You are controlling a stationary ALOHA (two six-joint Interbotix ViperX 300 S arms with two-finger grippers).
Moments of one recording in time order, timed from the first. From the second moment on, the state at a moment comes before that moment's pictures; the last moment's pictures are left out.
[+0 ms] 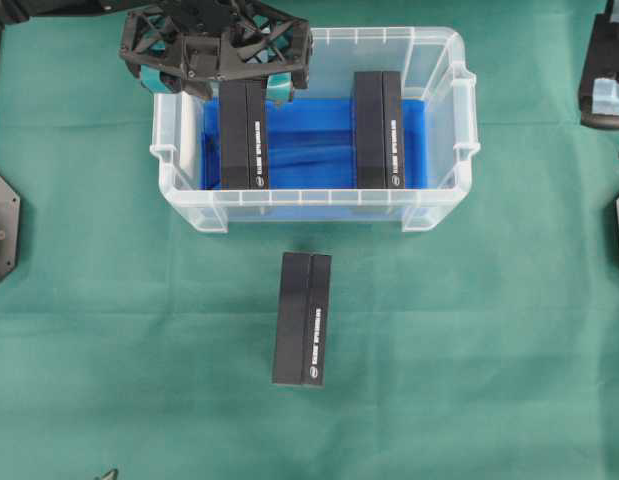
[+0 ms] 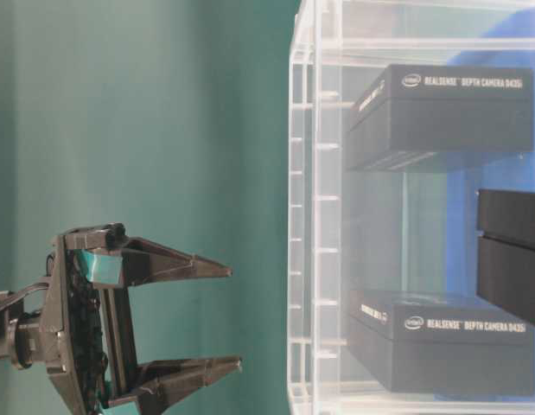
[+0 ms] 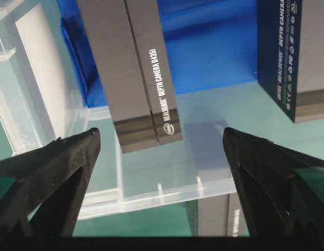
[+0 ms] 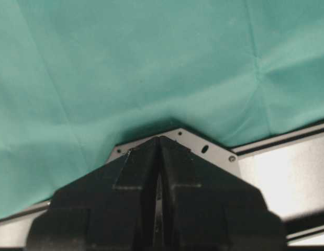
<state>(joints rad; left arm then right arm) 0.26 0.05 -0.08 0.02 1.40 -1.21 -0.02 -0.60 0.42 -0.10 1.60 0.40</state>
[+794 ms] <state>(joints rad) 0.26 0.06 0.07 0.02 1.27 -1.21 -0.02 -0.60 0.43 -0.10 1.60 0.40</state>
